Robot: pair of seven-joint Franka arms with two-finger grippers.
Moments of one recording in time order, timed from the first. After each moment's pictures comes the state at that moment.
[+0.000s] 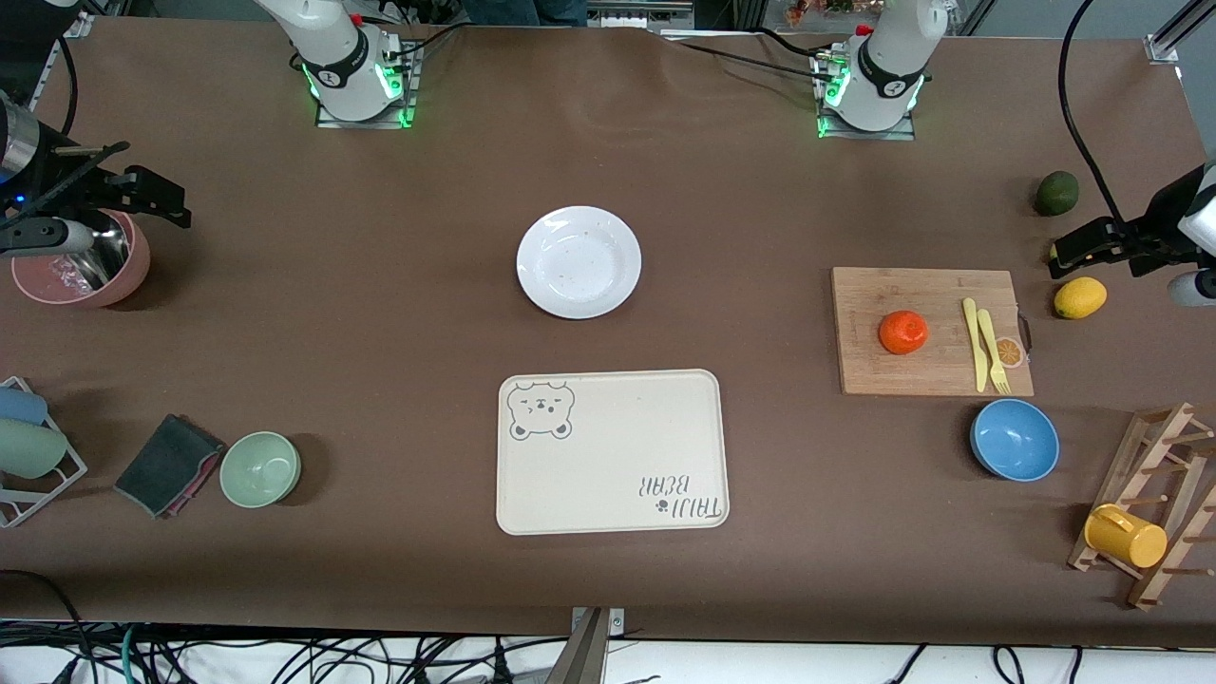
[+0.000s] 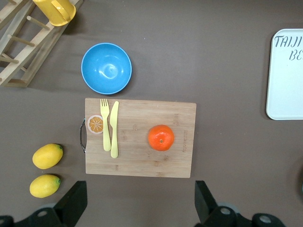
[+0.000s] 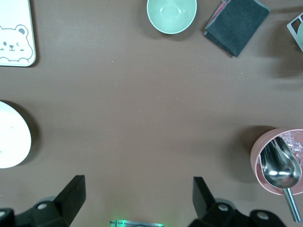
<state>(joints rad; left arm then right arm) 0.09 0.08 -0.03 -1.56 -0.01 1.59 0.00 0.01 0.00 -0.01 -1.66 0.00 1.55 -0.07</state>
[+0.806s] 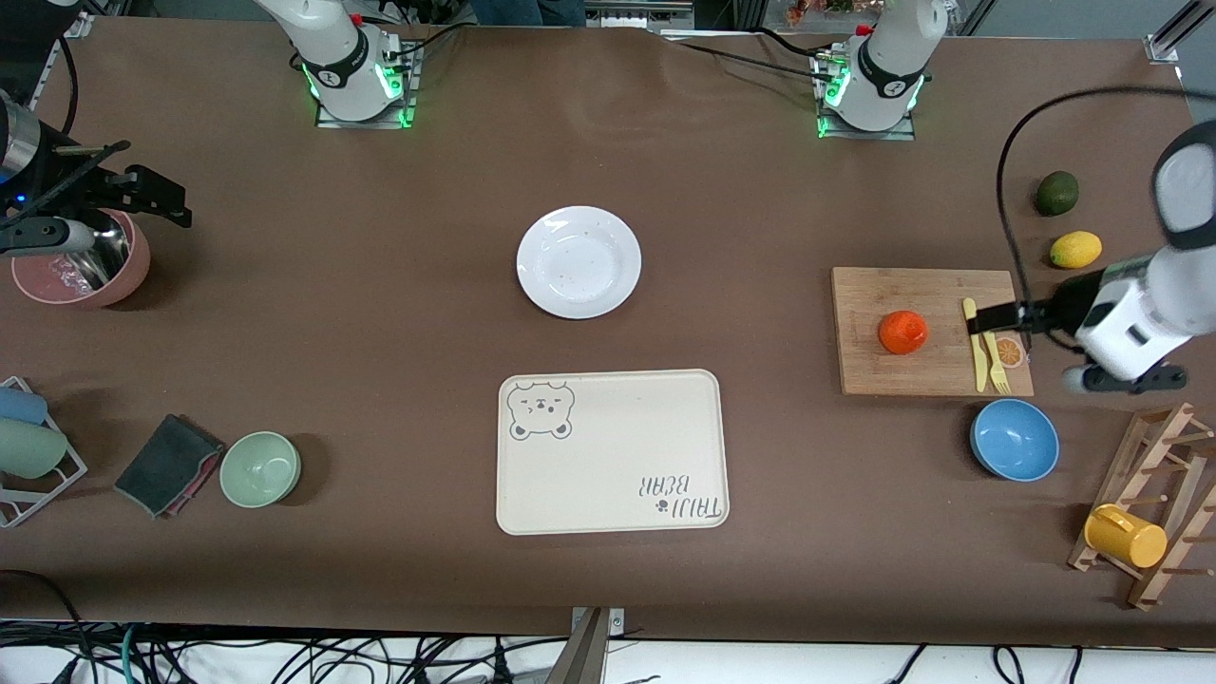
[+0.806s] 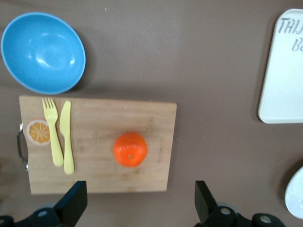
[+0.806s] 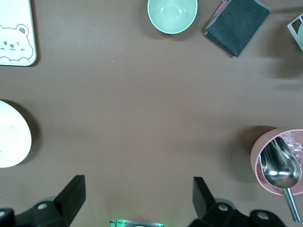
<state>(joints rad) 0.08 0.34 -0.03 -1.56 -0.14 1.71 0.00 0.01 0.00 -0.01 -1.66 0.00 1.55 -0.08</state>
